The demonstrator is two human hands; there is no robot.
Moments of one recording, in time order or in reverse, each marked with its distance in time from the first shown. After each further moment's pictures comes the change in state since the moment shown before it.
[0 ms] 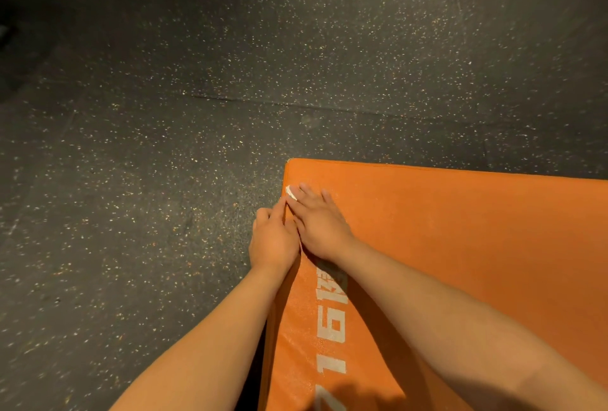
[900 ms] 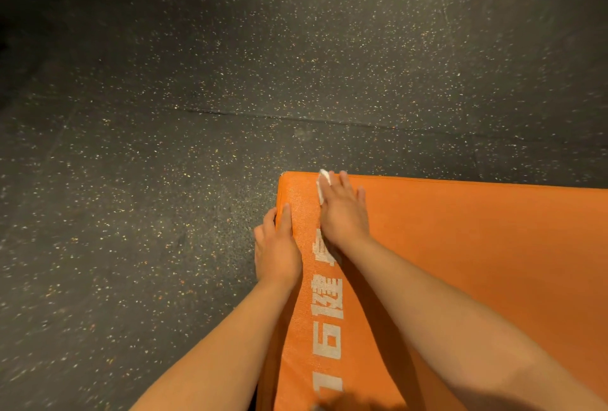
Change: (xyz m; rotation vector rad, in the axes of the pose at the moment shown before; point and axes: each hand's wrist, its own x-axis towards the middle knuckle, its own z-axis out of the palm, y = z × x) left_hand 0.007 -0.005 0.024 0.203 0.062 0.129; right_hand 0.020 0.042 -0.019 -0.010 0.201 0.372
